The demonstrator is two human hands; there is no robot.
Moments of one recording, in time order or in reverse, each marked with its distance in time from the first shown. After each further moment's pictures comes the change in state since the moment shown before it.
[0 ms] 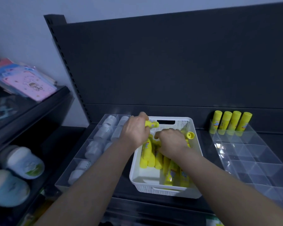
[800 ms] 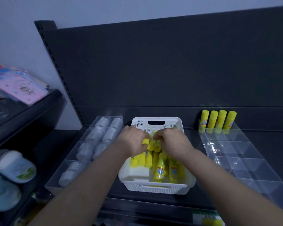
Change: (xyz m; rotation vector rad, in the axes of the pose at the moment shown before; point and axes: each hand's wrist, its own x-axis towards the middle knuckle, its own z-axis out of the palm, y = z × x) left_hand -0.013 0.012 0.014 0.330 -0.245 0.276; right_hand -0.029 0.034 -0.009 0.299 0.089 0.045
